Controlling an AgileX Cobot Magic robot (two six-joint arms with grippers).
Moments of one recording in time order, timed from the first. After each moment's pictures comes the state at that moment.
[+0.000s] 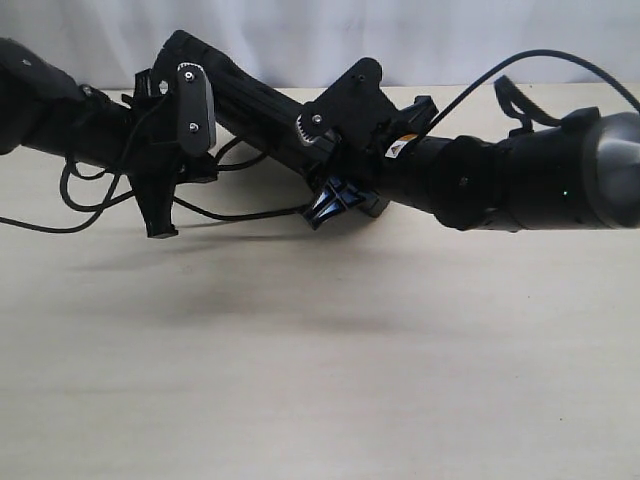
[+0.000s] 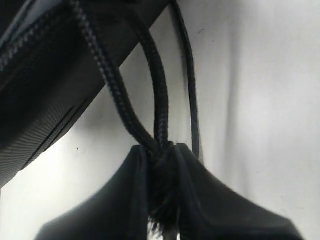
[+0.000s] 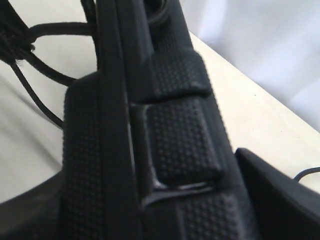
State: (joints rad) left arm -0.15 1.79 -1.03 -0.95 0.33 2.05; right arm 0.59 1.80 -0.96 0.49 -0.22 -0.79
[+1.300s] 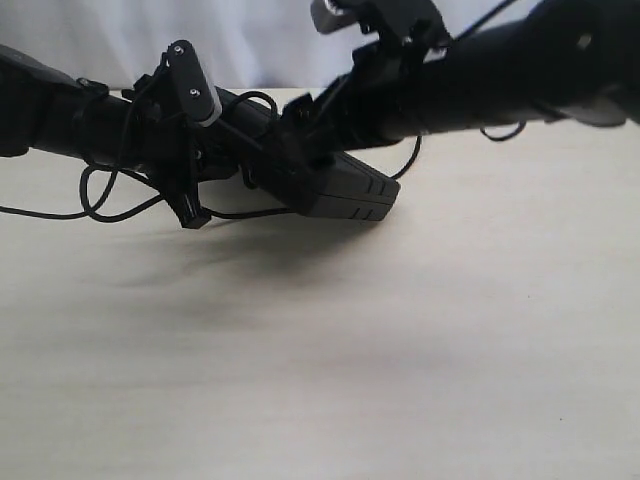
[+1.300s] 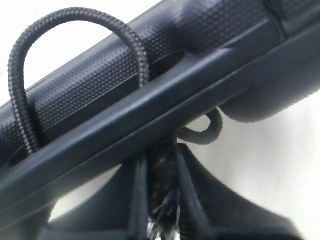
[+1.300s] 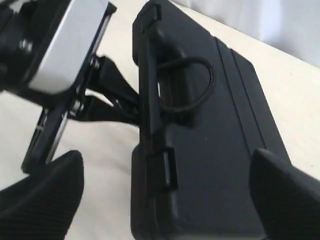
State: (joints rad) left arm -0.15 1.79 -1.02 -1.26 0.41 2.04; right arm 0.55 1.56 -1.12 0.54 0.31 -0.56
